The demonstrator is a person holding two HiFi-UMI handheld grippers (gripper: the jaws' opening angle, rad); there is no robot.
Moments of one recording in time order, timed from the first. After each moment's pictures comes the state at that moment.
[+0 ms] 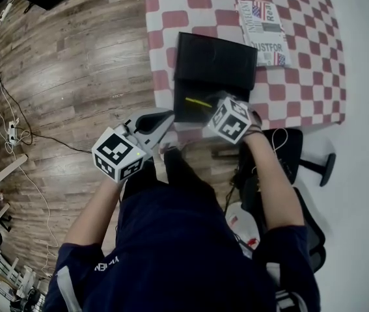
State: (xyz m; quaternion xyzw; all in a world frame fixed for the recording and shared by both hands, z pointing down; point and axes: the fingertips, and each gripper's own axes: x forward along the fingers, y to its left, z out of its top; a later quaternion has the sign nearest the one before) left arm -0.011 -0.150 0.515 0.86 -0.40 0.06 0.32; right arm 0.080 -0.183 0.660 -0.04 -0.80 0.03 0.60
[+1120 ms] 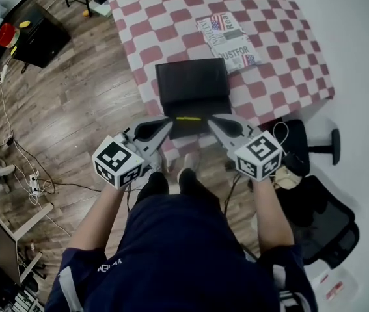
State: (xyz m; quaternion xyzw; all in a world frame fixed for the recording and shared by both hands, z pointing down) left arm 0.005 -0.181 0.433 0.91 -0.32 0.09 0.23; right arm 0.098 -0.194 0.457 0.24 -0.92 0.22 0.23
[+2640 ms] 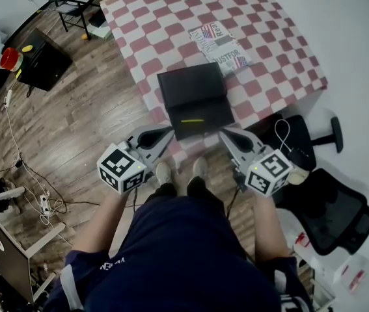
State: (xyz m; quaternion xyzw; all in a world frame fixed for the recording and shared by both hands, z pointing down) left arm -0.001 -0.147 0.404 0.93 -0.28 0.10 0.20; right arm 0.118 -0.142 0.400 0.33 -0.91 0.24 0.11
